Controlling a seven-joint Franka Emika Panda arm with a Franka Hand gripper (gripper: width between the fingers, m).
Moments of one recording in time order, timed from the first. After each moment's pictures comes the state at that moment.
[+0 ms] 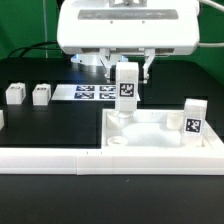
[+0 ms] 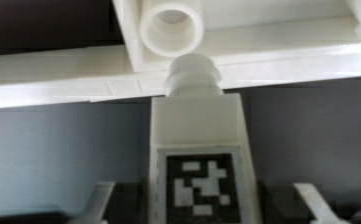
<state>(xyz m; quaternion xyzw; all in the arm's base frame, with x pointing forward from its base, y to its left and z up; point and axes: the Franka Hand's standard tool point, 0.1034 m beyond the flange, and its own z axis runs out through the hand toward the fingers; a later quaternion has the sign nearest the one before) 0.607 0.017 0.115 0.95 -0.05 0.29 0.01</state>
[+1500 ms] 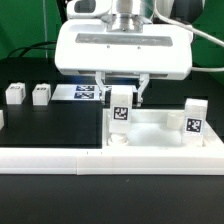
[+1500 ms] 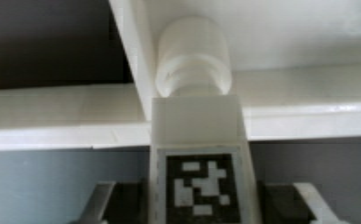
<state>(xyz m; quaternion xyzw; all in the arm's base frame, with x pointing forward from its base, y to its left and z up) 0.608 0.008 0.075 0.96 -0.05 0.29 0.03</state>
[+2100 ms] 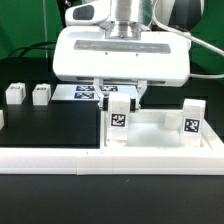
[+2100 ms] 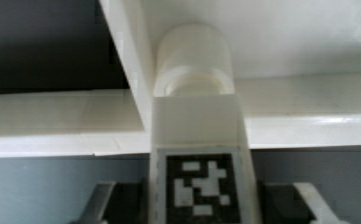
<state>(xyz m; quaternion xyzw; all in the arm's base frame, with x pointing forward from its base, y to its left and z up) 0.611 0.005 0.074 0.96 -0.05 0.29 0.03</state>
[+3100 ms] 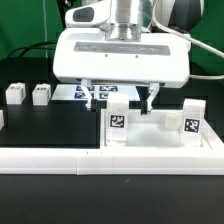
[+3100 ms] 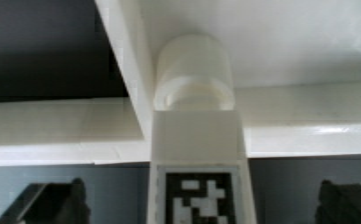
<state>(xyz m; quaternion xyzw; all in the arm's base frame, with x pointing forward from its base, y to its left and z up) 0.609 0.007 0.071 0.96 -0.06 0.27 0.02</state>
